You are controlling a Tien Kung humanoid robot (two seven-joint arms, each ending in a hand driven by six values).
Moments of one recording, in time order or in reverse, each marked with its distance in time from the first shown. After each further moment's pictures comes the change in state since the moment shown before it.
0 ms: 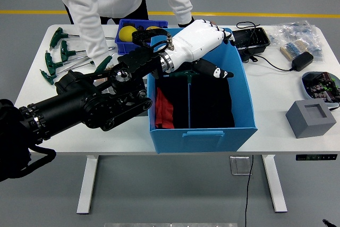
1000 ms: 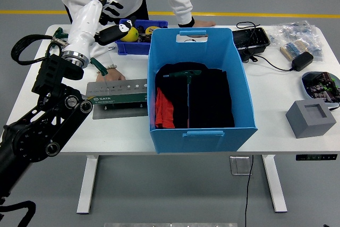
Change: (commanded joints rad) left arm 0.594 0.131 -0.829 -0.426 0.014 -0.002 0.394; right arm -0.025 0.012 -0.020 -0.009 0.059 -0.001 0.017
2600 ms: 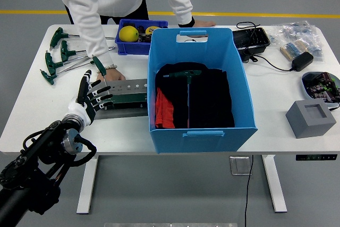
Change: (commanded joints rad) left arm 0.194 -0.036 0.035 0.078 -1.210 0.136 -0.104; right arm -0.012 0.008 0.013 0.000 -0.025 0.002 -0.007
